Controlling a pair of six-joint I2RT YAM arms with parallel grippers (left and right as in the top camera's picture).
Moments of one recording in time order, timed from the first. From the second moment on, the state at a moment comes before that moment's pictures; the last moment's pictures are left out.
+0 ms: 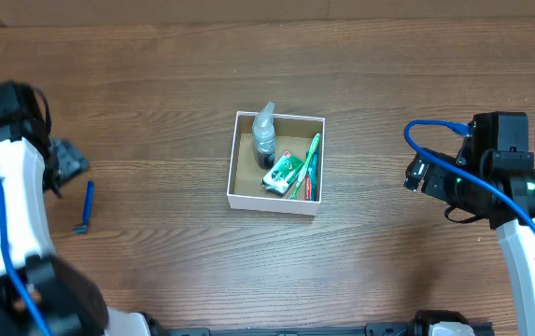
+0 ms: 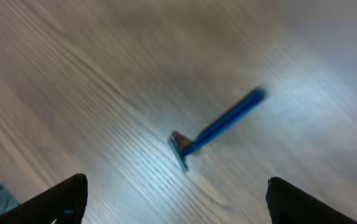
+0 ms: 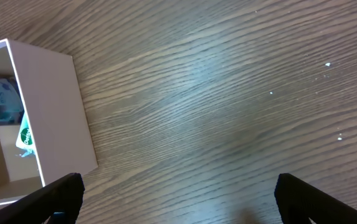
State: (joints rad) left arm 0.42 1.69 1.38 -1.12 -0.30 -0.34; right arm -0.05 1.18 1.20 -1.19 -0.07 0.33
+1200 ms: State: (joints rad) left arm 0.47 2.02 1.34 -0.95 -0.02 -0.14; right arm -0.05 1.18 1.20 -1.19 -0.07 0.33
